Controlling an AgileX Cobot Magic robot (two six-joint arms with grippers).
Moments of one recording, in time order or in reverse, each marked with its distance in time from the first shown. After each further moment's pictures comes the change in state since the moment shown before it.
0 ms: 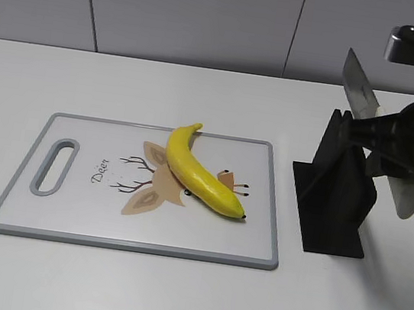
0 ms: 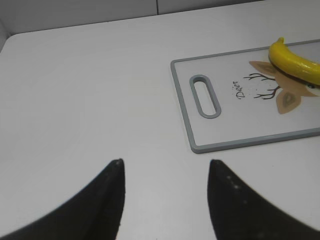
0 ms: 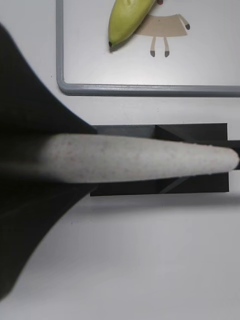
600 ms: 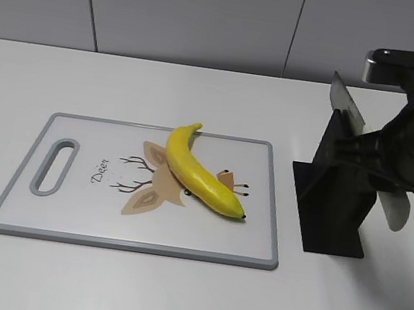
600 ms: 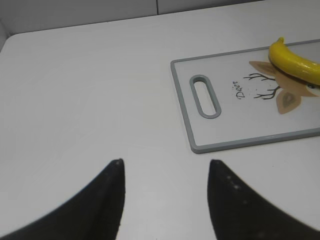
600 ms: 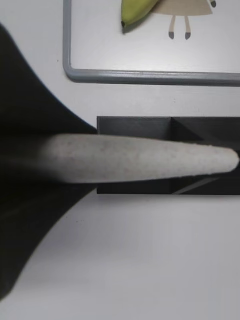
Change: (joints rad) left arm 0.000 0.000 0.000 0.000 0.000 0.000; right arm 0.000 0.078 0.000 0.005 0.001 -0.037
